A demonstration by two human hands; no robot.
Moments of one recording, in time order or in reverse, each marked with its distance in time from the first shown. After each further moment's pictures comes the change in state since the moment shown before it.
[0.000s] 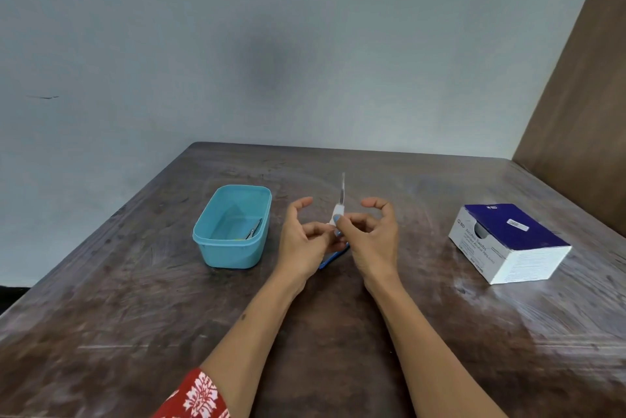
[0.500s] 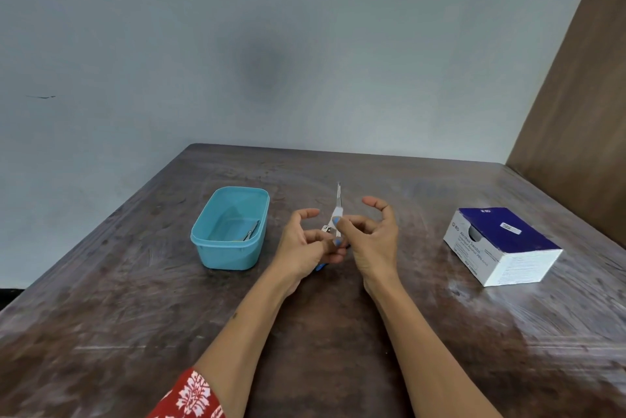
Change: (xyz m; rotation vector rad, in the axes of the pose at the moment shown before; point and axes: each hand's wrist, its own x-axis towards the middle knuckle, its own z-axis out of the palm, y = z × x) left_hand 0.002 0.005 -0.006 0.020 -0.163 -0.112; right_hand 0.001 -0.003 -0.003 0.040 -0.008 0.043
